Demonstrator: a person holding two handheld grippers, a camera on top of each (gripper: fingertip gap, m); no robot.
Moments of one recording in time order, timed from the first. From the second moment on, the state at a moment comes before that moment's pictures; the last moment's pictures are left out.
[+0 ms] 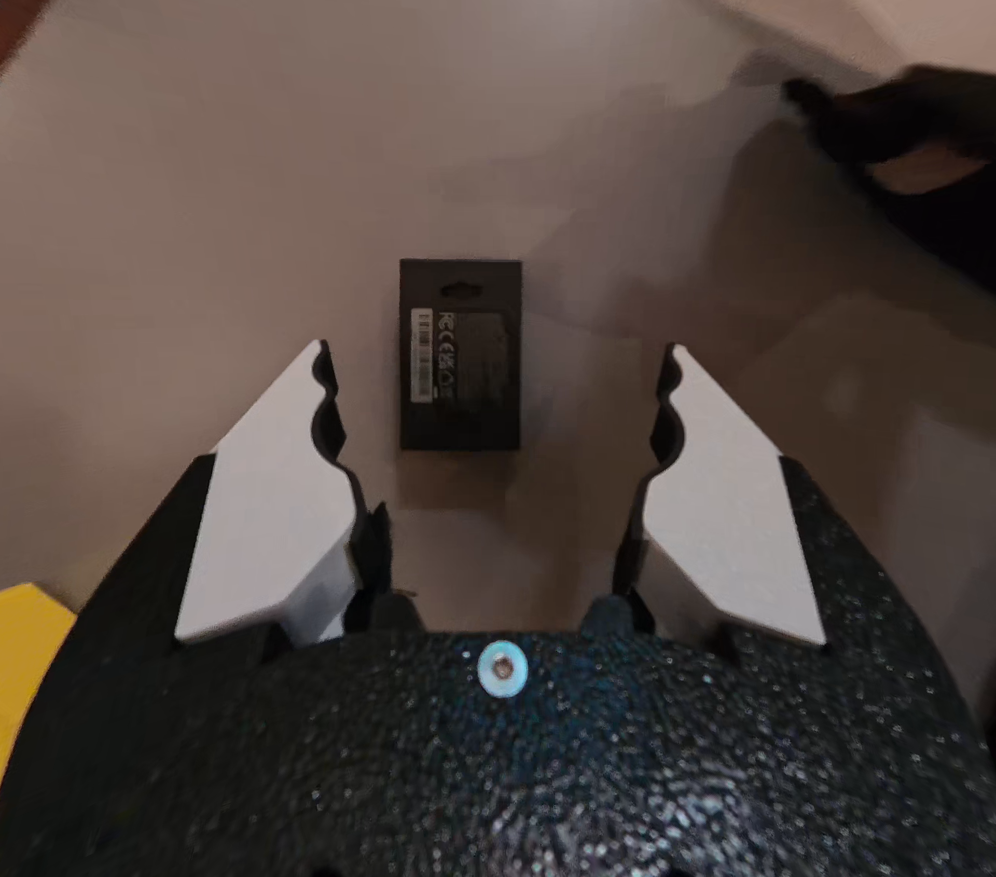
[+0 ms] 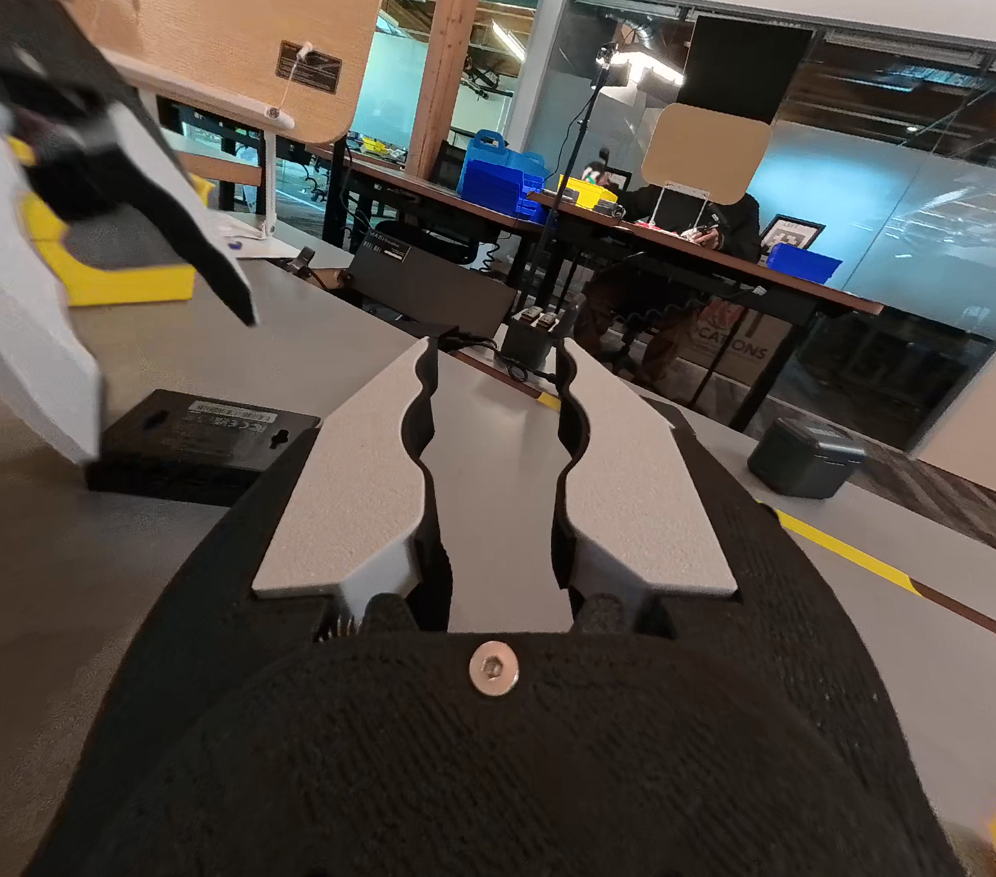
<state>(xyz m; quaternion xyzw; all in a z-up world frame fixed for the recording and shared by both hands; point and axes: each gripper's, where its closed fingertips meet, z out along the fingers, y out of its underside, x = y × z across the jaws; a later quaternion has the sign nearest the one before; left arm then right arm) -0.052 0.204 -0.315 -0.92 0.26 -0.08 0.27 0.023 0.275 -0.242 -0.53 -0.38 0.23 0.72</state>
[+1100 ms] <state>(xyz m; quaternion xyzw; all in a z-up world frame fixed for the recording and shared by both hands) -0.332 0.068 -0.277 -0.79 0.36 0.39 0.31 0.018 0.279 -0.250 -0.55 -0.38 0.24 0.71</state>
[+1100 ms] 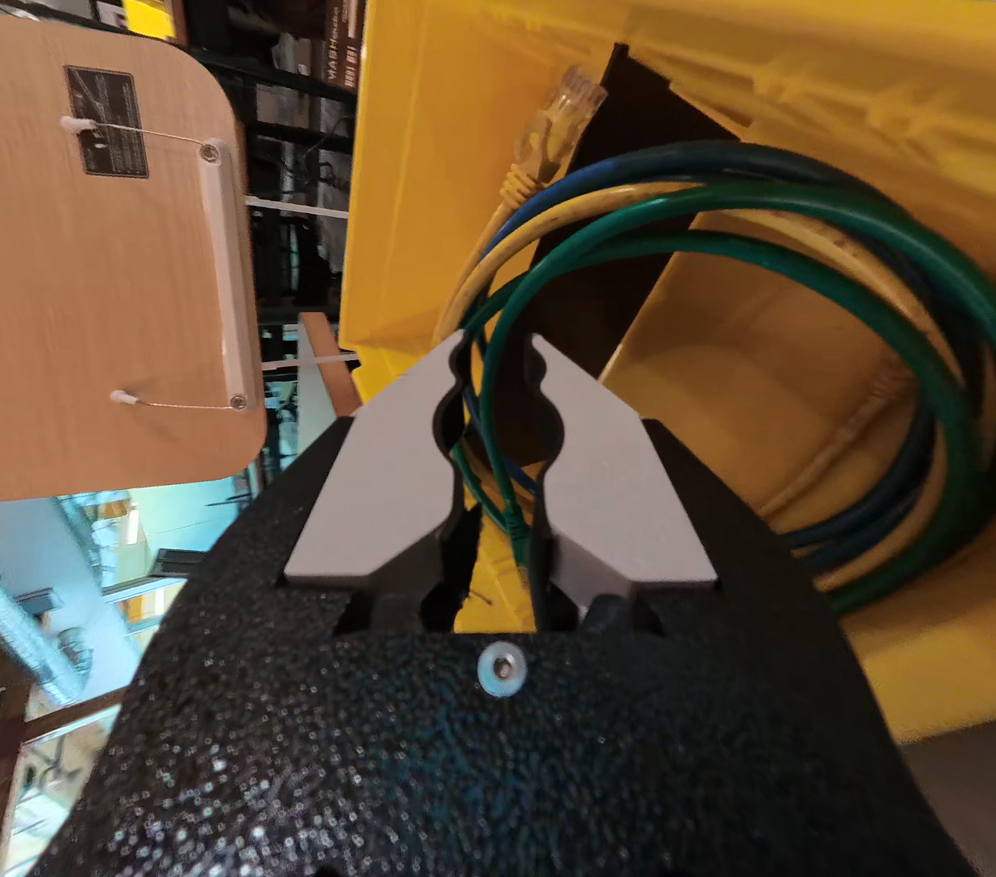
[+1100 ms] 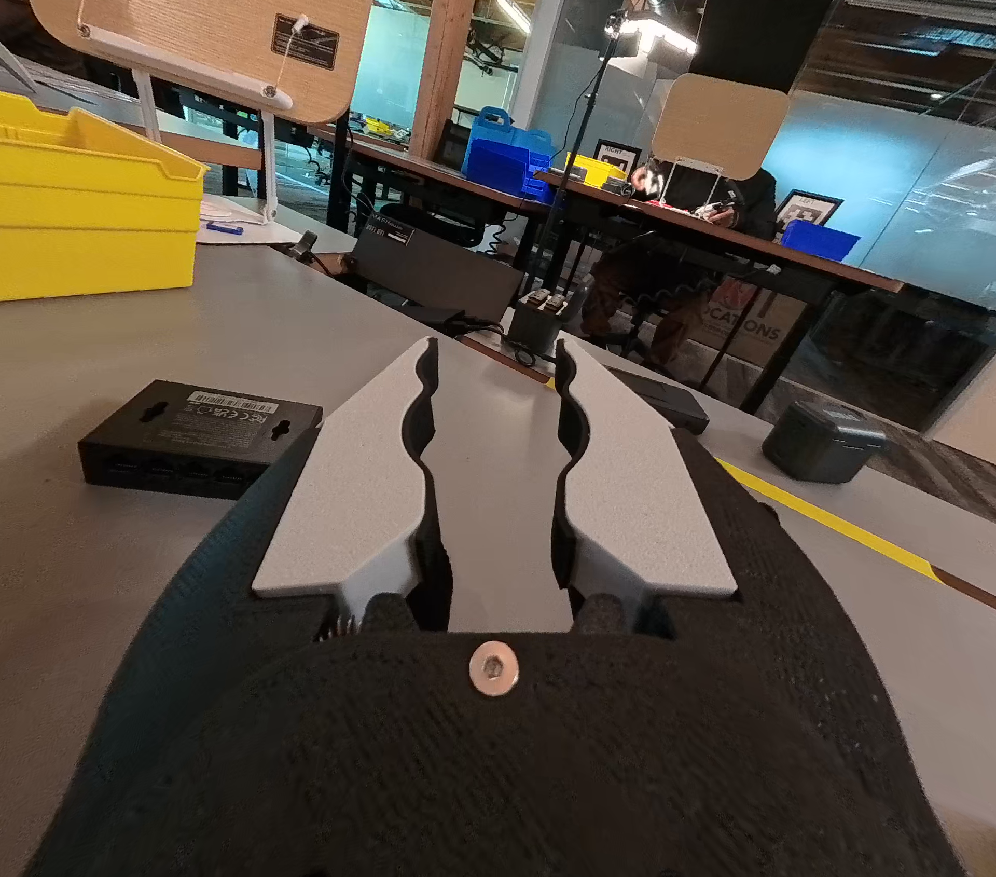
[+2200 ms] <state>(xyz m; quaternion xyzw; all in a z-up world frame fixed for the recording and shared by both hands) -0.316 0.005 -0.064 -0.62 0.24 0.60 0.44 0.016 0.279 -0.253 -0.55 -0.38 0.24 0.70</state>
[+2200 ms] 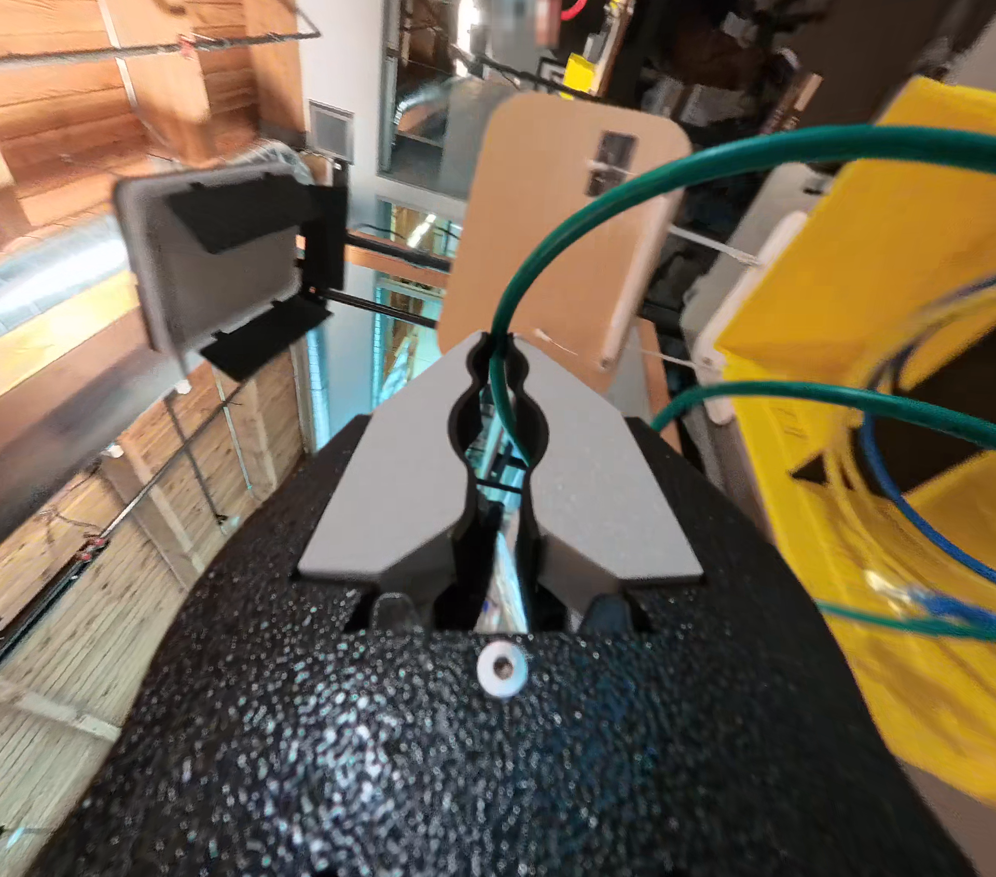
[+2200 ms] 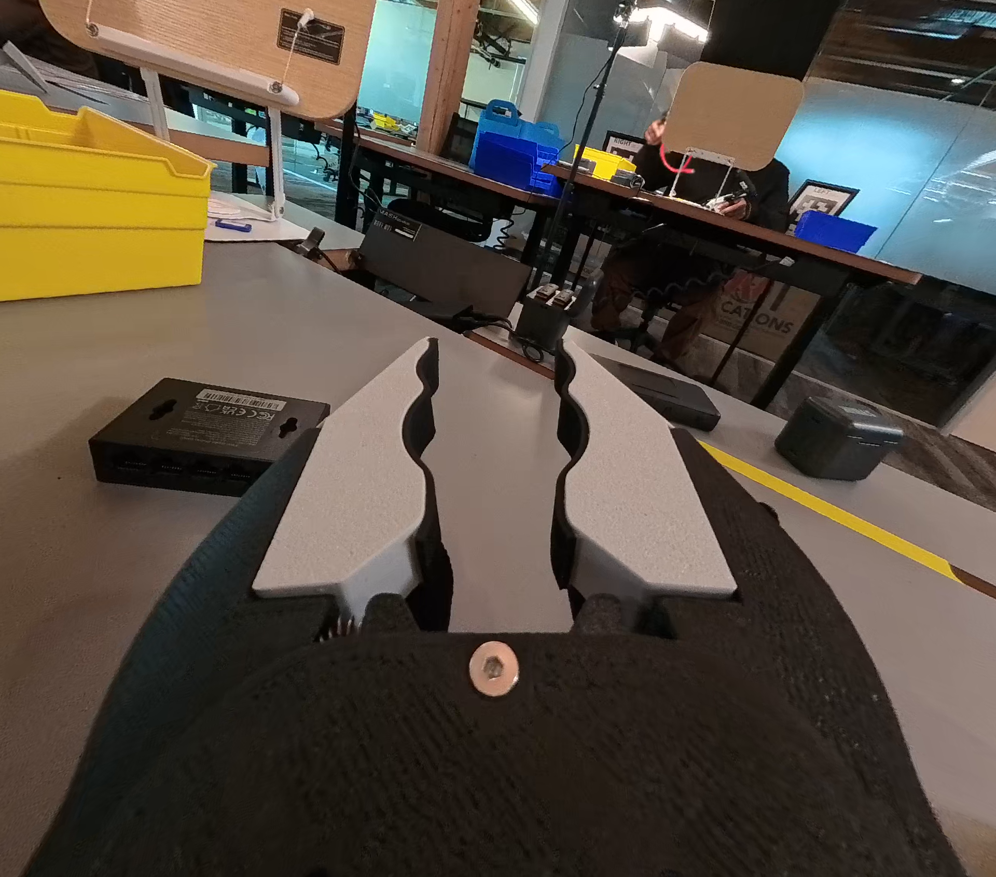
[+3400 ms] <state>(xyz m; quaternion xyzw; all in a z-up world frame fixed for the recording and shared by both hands) -0.002 0.361 -0.316 -0.88 0.42 0.03 0.24 0.151 0.360 -0.223 -0.58 -0.19 0.08 0.79</state>
